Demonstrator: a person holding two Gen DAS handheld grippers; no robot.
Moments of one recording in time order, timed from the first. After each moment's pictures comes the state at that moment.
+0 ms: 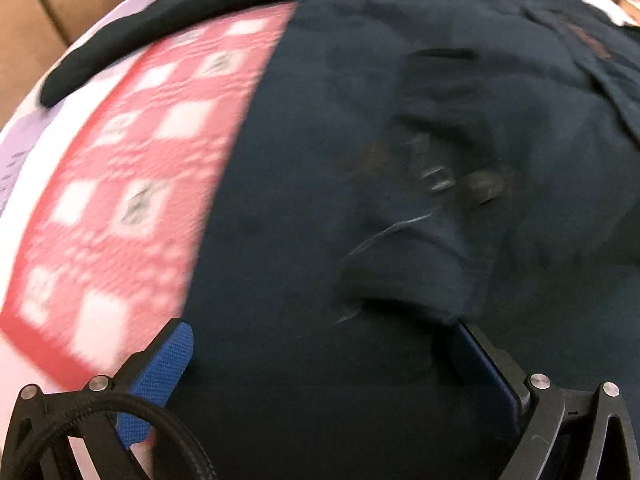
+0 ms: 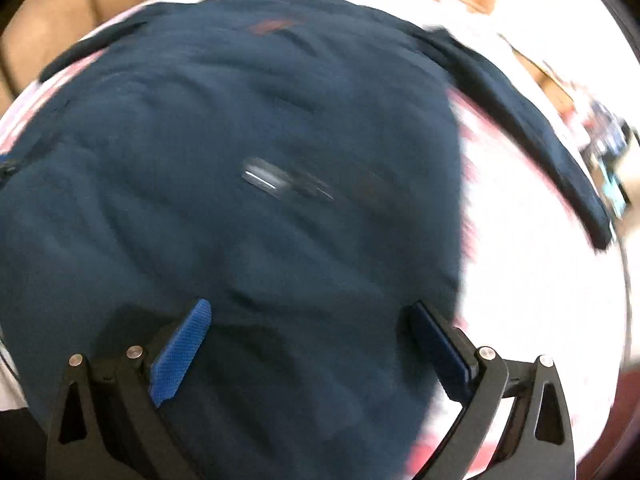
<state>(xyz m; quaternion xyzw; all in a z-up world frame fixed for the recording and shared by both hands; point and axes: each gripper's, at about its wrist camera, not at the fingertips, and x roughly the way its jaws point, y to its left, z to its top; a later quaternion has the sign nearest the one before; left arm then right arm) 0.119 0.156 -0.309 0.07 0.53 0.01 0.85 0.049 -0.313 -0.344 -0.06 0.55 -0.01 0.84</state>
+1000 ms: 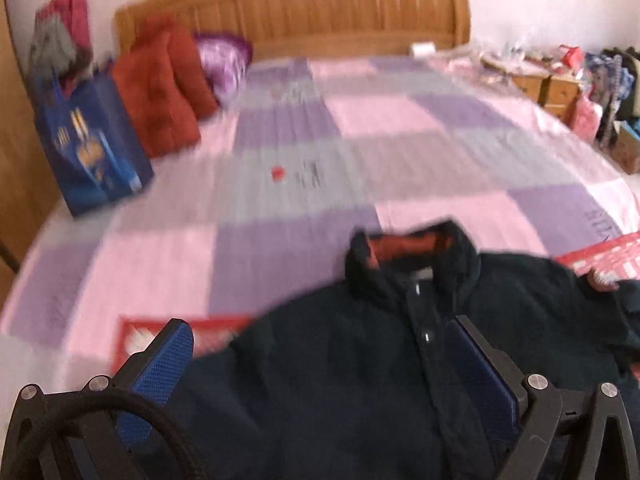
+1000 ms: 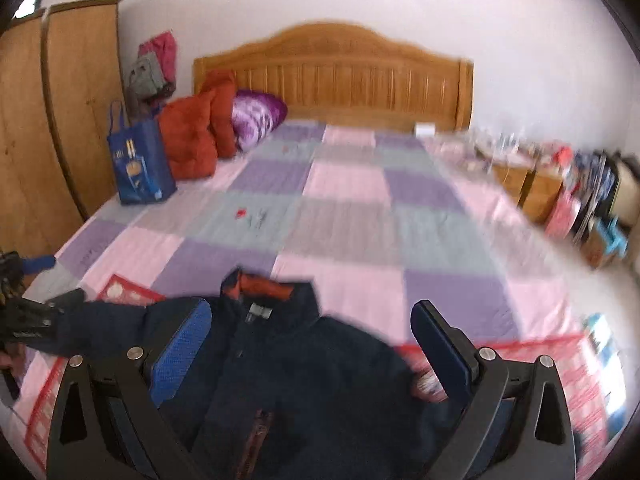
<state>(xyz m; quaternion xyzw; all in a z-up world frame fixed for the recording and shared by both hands) 0.485 -0.007 -0.103 0.09 0.38 -0.13 0.91 0.450 -0.287 -0.066 0.01 0.33 -0.01 0.94</state>
